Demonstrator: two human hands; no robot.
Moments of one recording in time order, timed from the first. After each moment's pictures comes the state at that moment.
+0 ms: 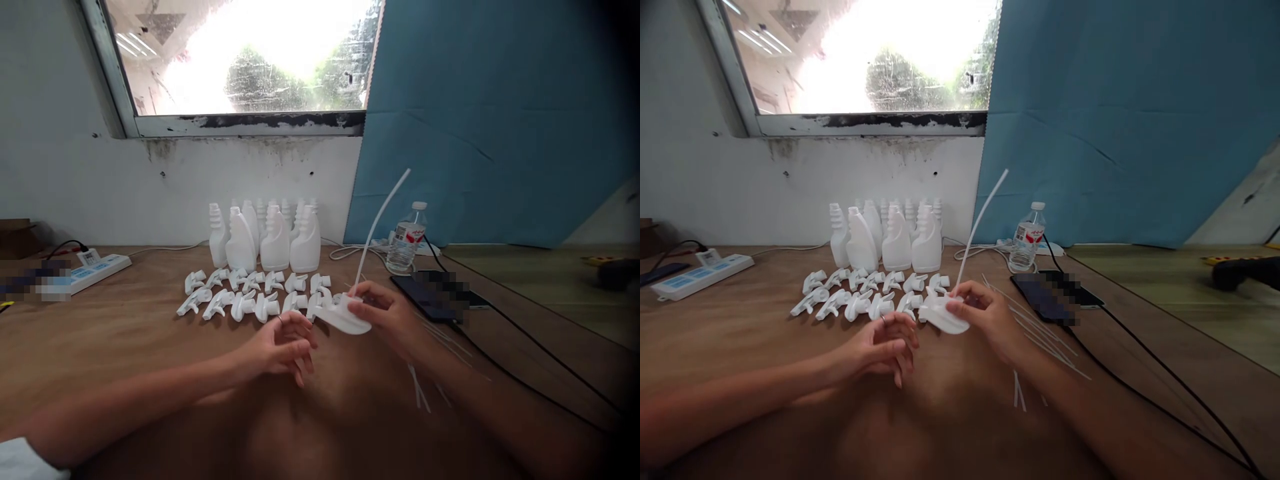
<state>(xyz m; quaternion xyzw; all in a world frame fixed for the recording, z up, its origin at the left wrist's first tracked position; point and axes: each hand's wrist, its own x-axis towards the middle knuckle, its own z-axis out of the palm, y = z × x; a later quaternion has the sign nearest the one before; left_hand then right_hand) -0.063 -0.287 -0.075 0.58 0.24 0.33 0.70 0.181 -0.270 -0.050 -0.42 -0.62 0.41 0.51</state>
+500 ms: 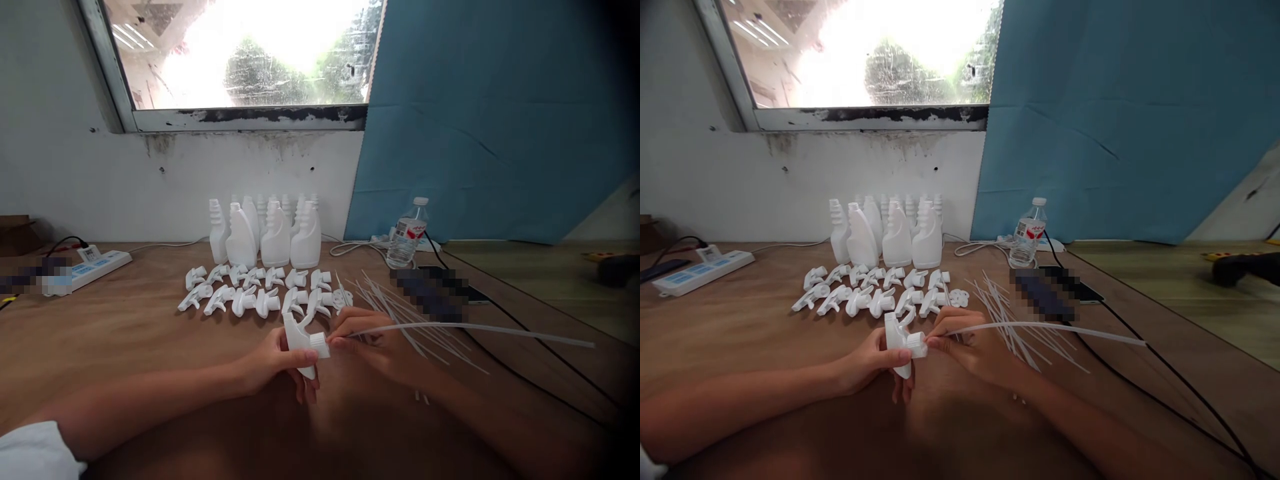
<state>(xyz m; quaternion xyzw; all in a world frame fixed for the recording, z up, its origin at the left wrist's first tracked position) -0.055 -0.298 -0.092 0.56 0.23 0.30 0.74 0.162 -0.300 -0.047 -0.30 -0.82 0.30 0.38</state>
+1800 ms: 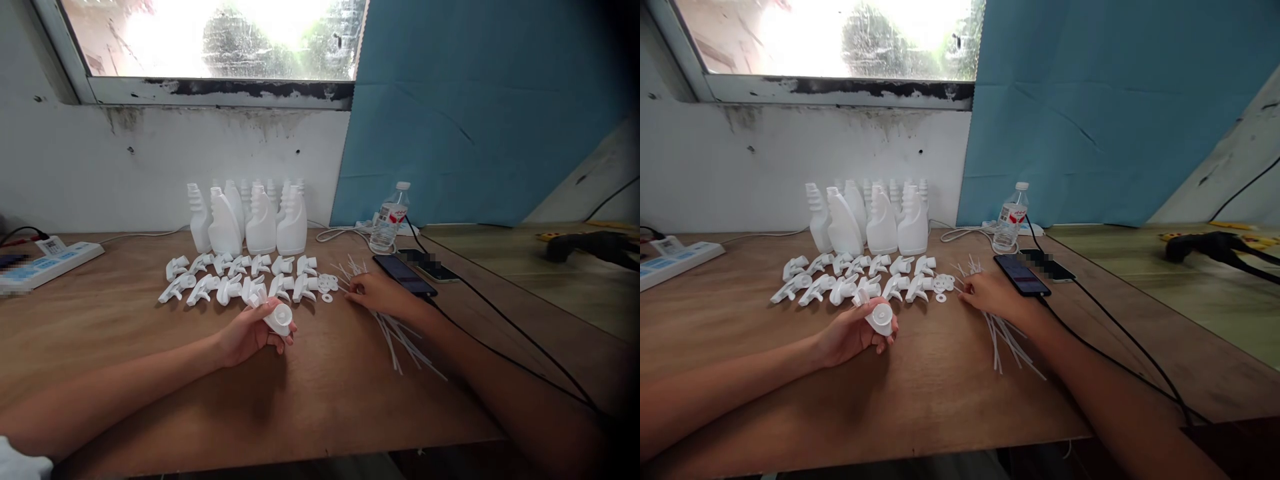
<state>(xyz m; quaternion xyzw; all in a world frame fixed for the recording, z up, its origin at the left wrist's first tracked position) -0.072 -0.277 -0.095 0.45 0.19 0.34 0.80 0.233 -0.226 -0.063 -0.59 -0.80 0.09 0.09</state>
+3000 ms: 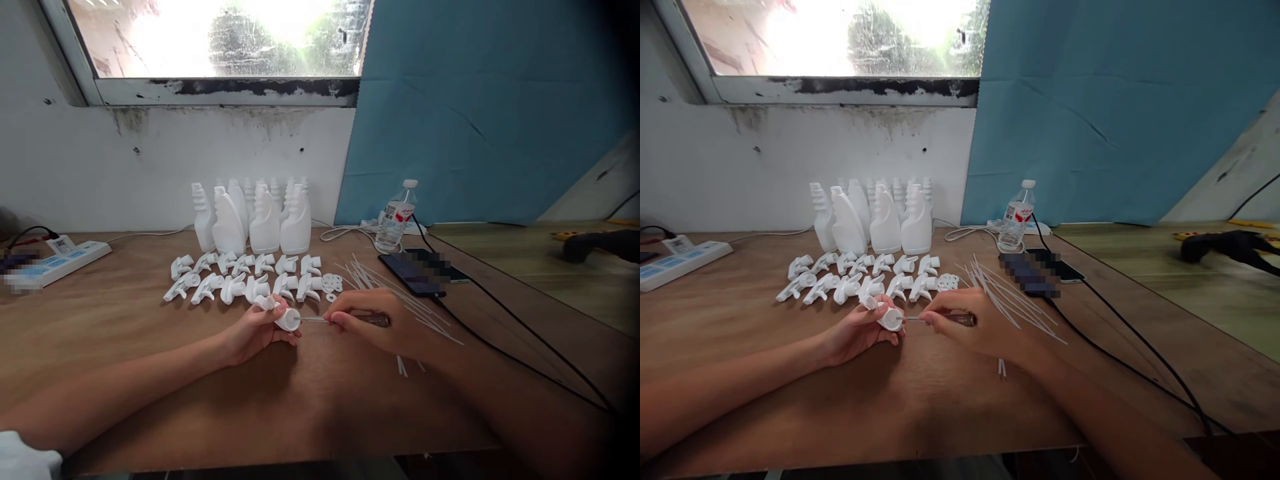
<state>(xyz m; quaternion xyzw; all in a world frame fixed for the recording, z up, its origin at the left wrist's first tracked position) -0.066 -0.277 -0.096 0.44 0.21 0.37 0.79 0.177 -0.305 -0.030 -0.33 -0.86 0.20 0.34</state>
